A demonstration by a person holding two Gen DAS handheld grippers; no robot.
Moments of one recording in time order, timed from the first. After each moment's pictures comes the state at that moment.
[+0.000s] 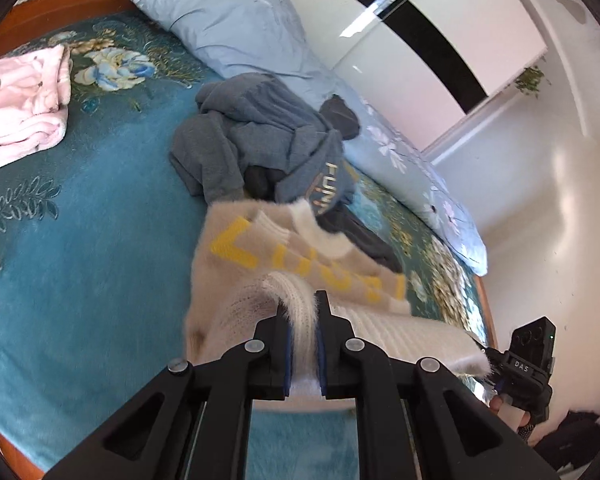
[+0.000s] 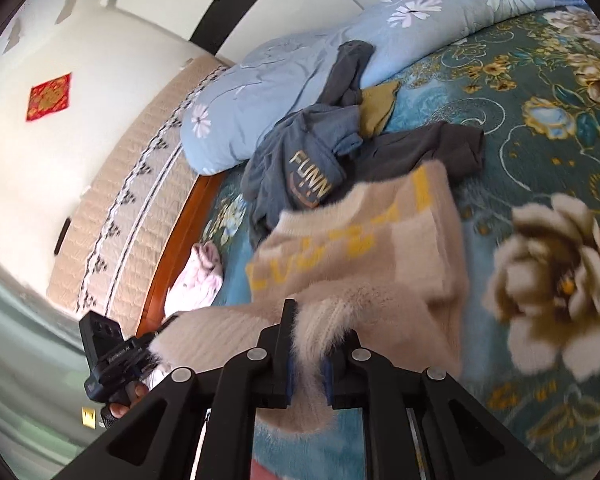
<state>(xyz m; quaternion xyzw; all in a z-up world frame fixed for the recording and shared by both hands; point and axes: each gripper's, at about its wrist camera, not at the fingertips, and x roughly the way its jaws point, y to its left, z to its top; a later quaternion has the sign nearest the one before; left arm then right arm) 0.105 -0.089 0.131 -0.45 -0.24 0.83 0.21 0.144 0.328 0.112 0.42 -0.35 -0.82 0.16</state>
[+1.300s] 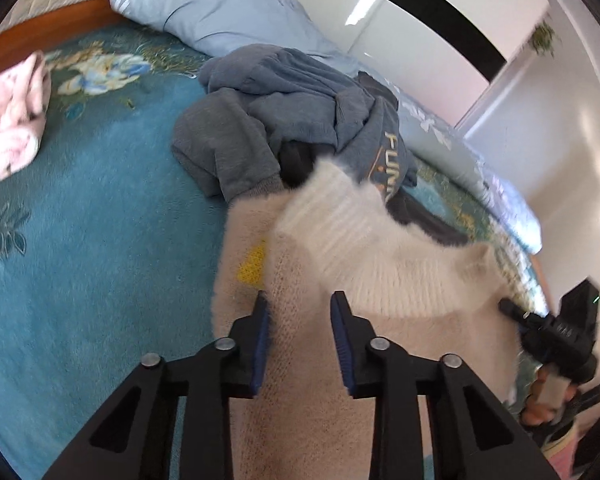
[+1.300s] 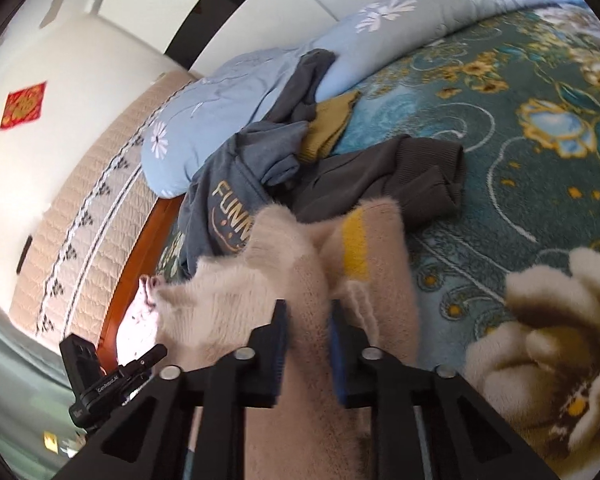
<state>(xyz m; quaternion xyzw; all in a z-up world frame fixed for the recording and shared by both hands) 0.053 -0.060 0.054 -0.46 -0.15 0.86 0.16 0.078 0.349 0.040 0.40 -0.32 -0.85 0.12</state>
